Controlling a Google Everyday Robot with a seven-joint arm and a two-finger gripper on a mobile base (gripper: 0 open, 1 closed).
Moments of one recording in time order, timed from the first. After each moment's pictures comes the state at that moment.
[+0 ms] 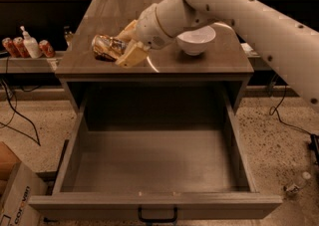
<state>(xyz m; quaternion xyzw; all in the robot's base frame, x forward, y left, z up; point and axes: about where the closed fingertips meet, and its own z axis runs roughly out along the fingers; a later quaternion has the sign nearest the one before) 0.631 0.087 0.904 -0.68 0.58 0.19 0.41</state>
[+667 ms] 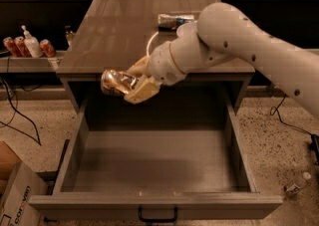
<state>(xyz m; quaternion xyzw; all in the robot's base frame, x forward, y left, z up) 0.560 0.061 0.844 -0.66 0.60 0.26 0.37</state>
